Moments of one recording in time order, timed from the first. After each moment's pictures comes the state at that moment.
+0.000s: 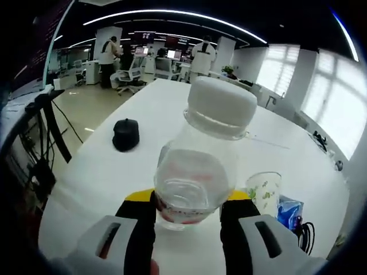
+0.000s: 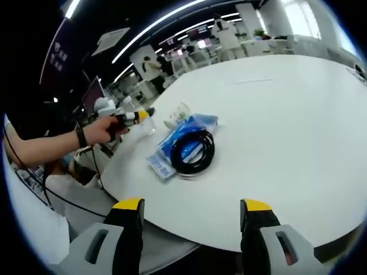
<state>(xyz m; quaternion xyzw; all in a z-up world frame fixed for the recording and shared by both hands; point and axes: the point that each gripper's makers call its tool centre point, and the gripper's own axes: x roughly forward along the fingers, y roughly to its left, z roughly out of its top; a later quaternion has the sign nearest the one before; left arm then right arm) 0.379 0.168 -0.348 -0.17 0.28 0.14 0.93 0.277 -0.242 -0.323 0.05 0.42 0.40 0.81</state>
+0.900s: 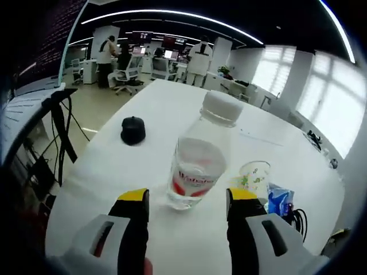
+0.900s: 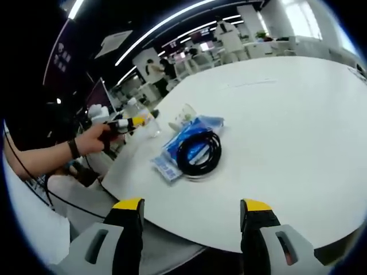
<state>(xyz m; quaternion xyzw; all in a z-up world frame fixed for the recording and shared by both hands) 0.337 0.160 -0.337 -0.17 0.28 0.12 0.94 0.272 -0.233 -0.323 0.07 0.41 0.42 0.81</state>
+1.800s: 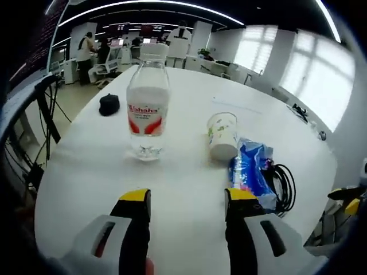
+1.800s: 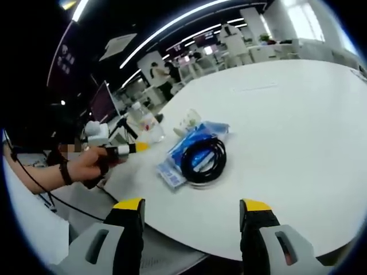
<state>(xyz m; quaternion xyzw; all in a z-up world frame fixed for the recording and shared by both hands) 0.295 0.071 -0.366 -0.14 0.33 0.04 0.93 0.278 -0.223 -0.314 0.07 0.39 0.43 0.81</state>
